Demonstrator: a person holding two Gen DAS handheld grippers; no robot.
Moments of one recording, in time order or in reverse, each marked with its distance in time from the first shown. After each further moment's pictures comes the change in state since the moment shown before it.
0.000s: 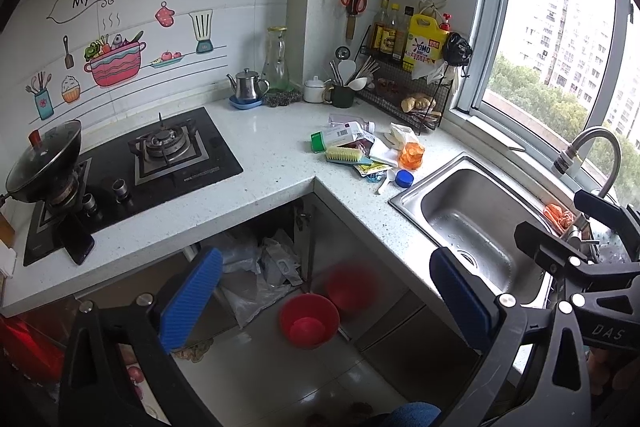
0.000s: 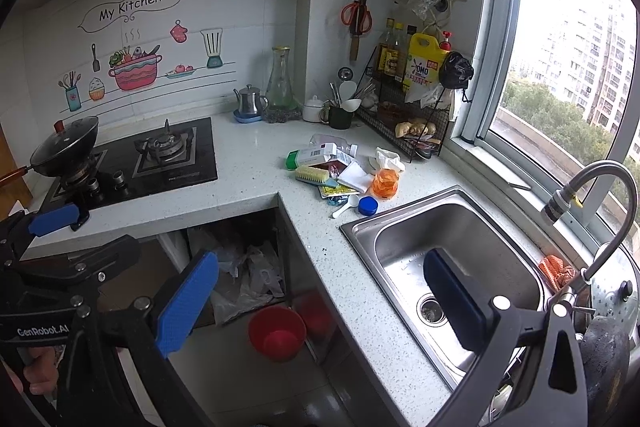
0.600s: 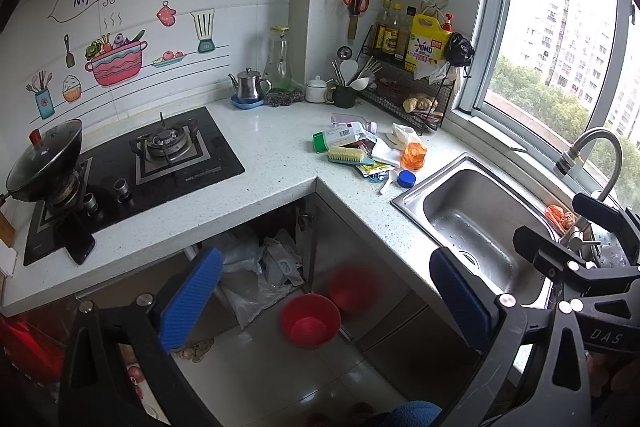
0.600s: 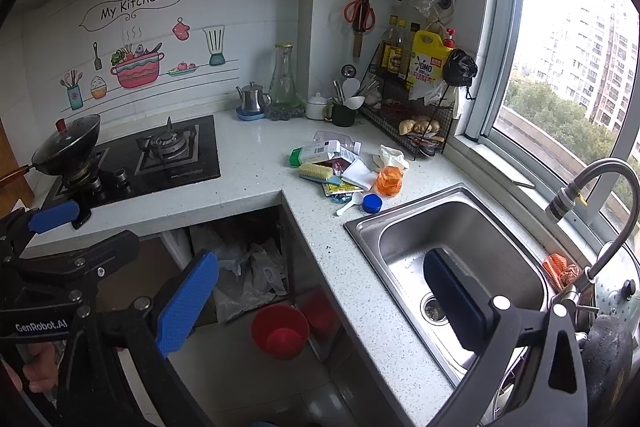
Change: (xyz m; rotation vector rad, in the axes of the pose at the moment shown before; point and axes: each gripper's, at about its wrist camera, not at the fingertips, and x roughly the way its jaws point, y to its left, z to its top) left arm 0.002 0.003 0.000 -0.001 -0.001 0.002; right arm 0.002 0.000 0.001 0.001 0.004 0.011
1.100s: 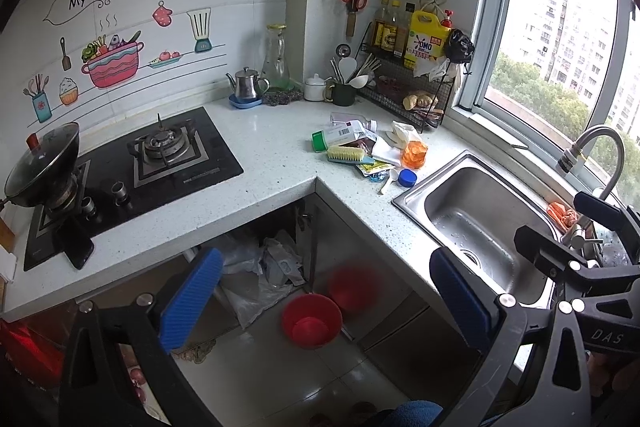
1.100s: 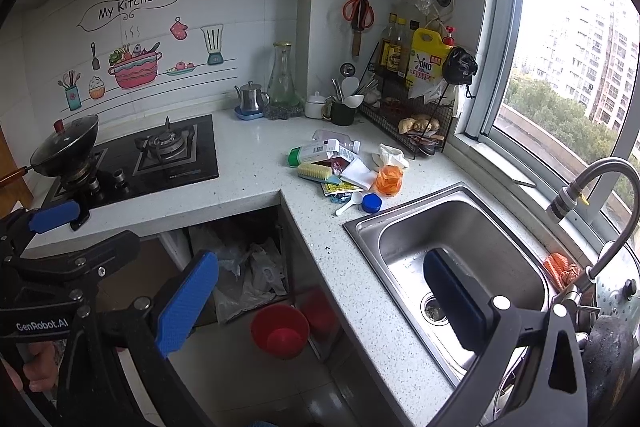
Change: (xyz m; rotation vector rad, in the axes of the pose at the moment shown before) left arm 0.008 -0.003 0.003 0.019 0.002 0.005; right arm 0.004 -0.001 0.002 0.003 0.008 -0.002
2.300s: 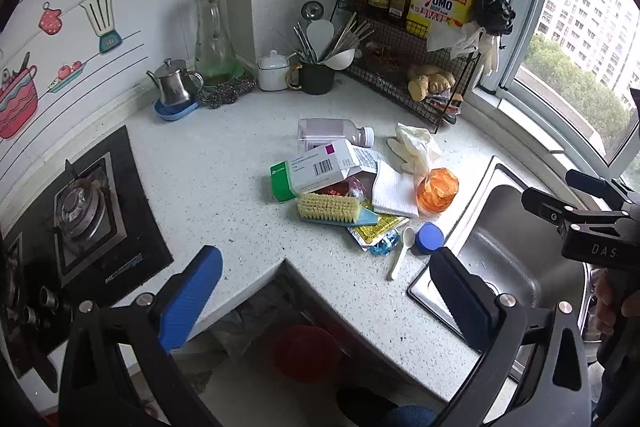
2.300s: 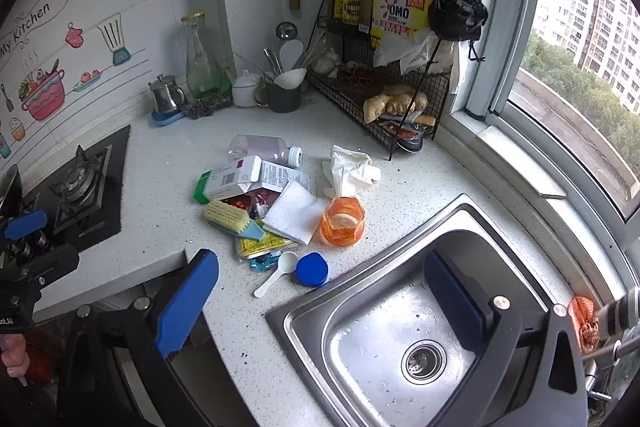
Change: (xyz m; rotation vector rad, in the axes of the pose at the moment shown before) left arm 0.274 -0.032 0.174 0.091 0.211 -0.077; right arm 0.236 -0.135 0.110 0.106 0.210 -0.031
